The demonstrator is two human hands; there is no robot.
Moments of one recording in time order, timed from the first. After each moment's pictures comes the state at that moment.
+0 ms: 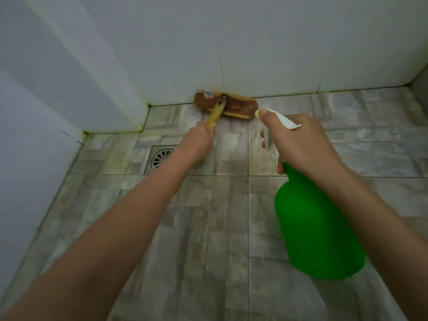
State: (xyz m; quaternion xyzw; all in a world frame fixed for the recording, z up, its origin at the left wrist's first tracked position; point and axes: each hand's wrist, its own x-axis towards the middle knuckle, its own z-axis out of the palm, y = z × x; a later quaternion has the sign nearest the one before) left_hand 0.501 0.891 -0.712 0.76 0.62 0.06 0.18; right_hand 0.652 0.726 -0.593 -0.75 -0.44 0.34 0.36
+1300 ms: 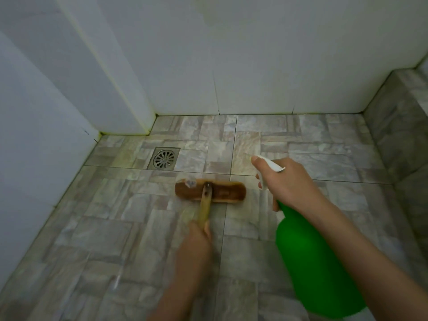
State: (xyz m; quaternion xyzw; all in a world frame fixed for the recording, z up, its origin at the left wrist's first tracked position) left_hand 0.468 0.610 -0.692 0.59 0.74 0.06 0.31; right_hand 0.666 0.635 -0.571 -0.75 -0.47 0.38 0.26
